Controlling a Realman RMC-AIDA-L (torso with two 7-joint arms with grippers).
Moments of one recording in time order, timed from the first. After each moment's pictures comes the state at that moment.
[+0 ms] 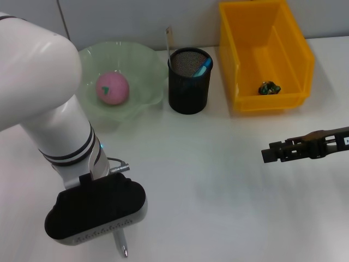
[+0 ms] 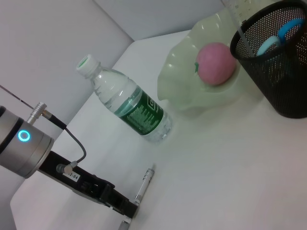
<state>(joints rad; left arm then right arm) -0.78 -2.08 1.86 1.17 2.58 1.54 -0.90 0.60 1.92 -0.51 -0.61 -2.32 -1.76 1.90</state>
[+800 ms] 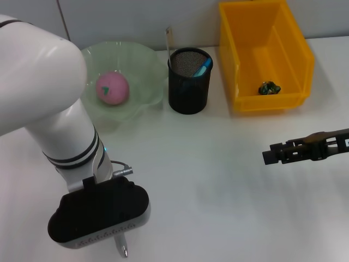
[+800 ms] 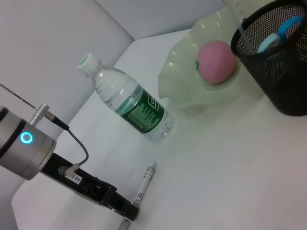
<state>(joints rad) -0.78 -2.08 1.89 1.16 2.56 1.53 -0.90 0.59 1.92 -0.51 -0.61 -2.32 -1.76 1.90</state>
